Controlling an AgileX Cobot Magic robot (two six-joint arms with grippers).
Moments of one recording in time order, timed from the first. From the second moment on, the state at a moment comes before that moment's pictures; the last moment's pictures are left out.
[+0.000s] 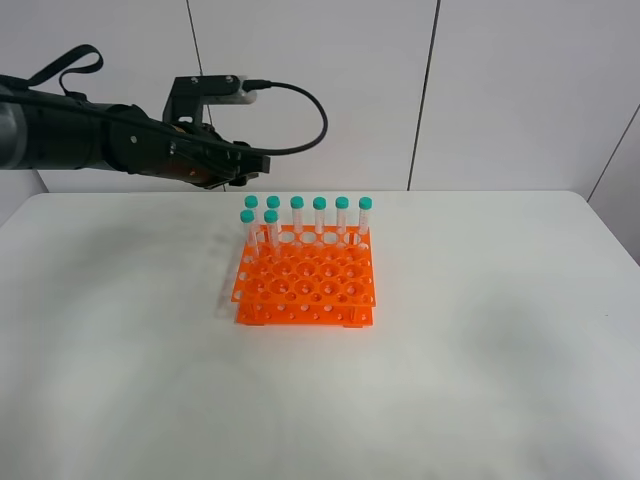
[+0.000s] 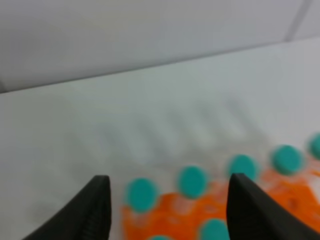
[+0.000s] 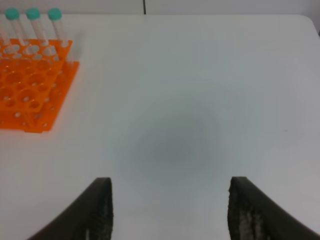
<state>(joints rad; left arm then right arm) -0.32 1.82 -1.24 -0.11 0.06 0.01 0.00 -0.01 -0.49 0.01 1.03 0.01</state>
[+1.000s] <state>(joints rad) -0.05 1.75 -1.15 0.01 0.38 0.01 0.00 -0.01 -0.49 0.01 1.03 0.01</state>
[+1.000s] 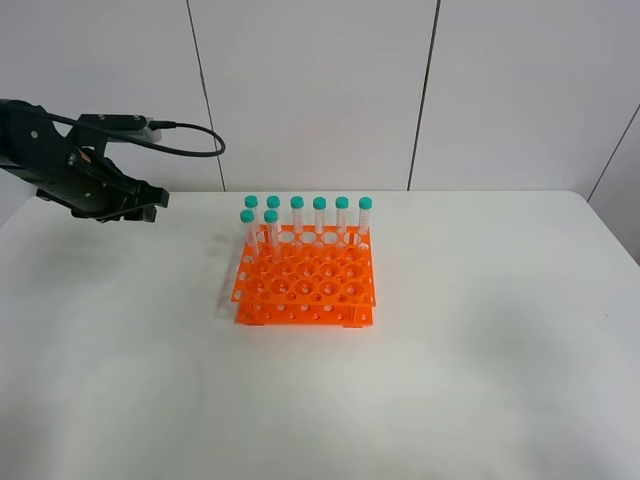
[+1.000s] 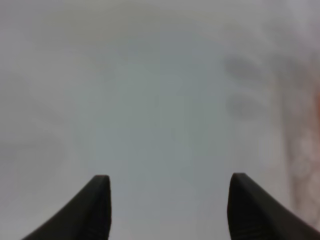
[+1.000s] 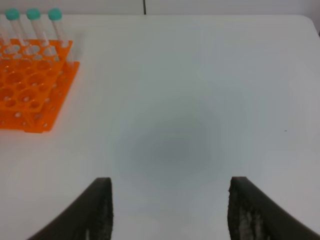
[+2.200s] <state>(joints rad) -0.05 1.34 -1.12 0.01 0.61 -0.03 0.00 -0.01 -0.49 0.01 1.03 0.01</state>
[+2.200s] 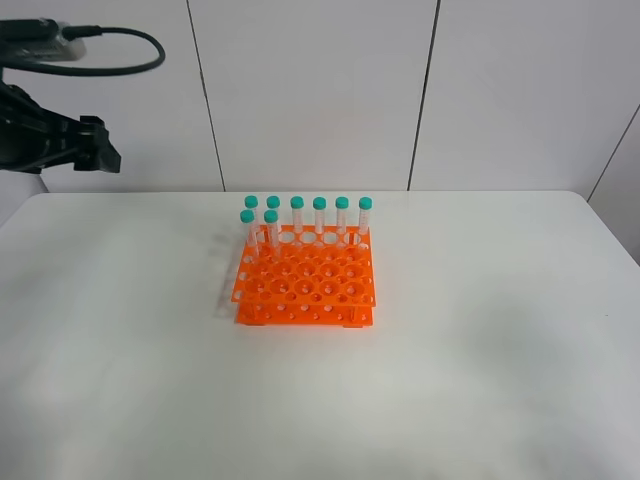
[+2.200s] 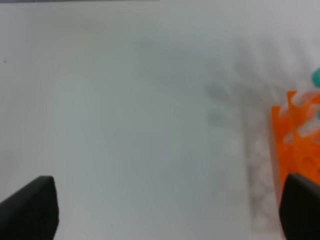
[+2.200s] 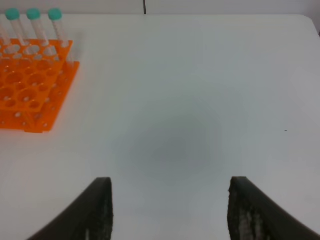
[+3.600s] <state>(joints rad) -0.05 0.08 -0.61 -0.03 1.09 -0.02 0.00 -0.01 -0.49 0.01 1.03 0.01</state>
